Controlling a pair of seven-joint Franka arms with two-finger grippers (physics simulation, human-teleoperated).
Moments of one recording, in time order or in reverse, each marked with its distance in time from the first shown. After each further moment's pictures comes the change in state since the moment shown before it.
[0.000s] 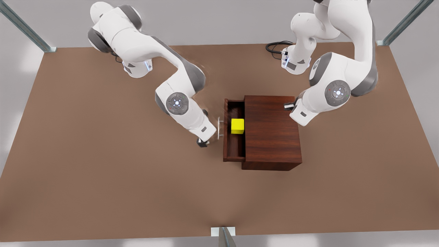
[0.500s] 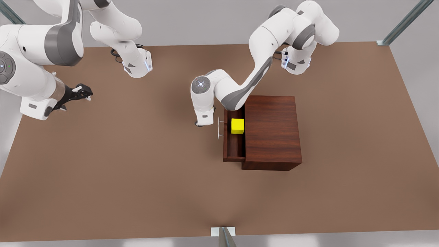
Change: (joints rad) left arm -0.527 0.577 -0.013 0.408 0.217 0.487 -1.335; right arm -0.228 -0.442 -0.278 -0.118 -0.143 -0.585 0.458
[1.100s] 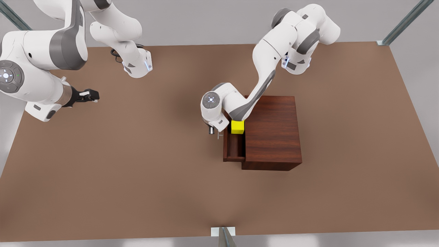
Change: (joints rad) left arm 0.127 0.003 -0.123 -0.175 0.004 0.136 -0.599; right arm 0.009 0.019 0.002 -0.004 0.029 -0.035 0.243
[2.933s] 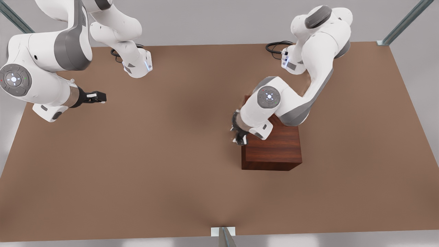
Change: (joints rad) left arm 0.738 -0.061 -0.729 0.263 0.294 -0.349 -0.001; right arm 0.017 0.013 0.005 0.007 0.043 -0.012 0.122
